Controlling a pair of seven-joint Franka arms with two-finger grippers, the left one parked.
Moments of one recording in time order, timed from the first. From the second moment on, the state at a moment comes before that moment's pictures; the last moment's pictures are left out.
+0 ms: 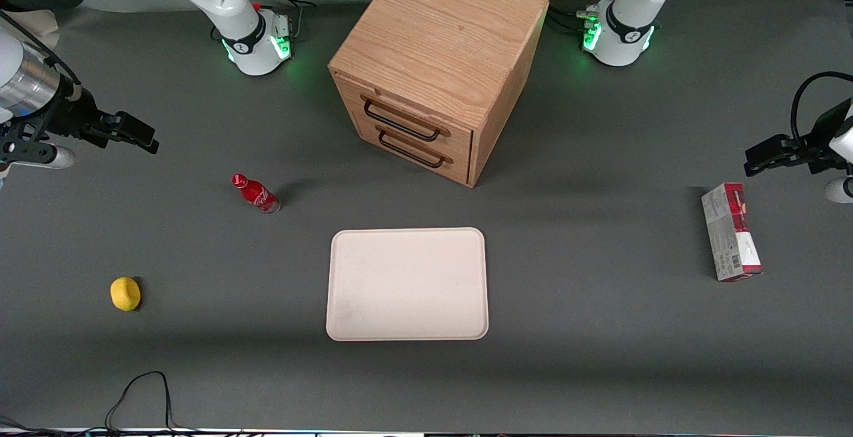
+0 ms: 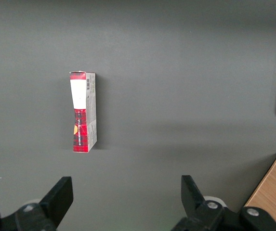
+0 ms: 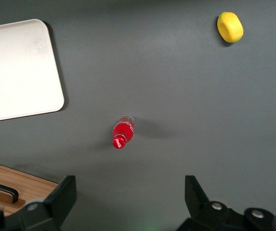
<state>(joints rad) 0.00 -0.10 0.05 -1.75 0.02 1.62 0.21</state>
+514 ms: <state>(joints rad) -0.01 -0.03 0.10 -1.66 0.02 1.61 0.21</state>
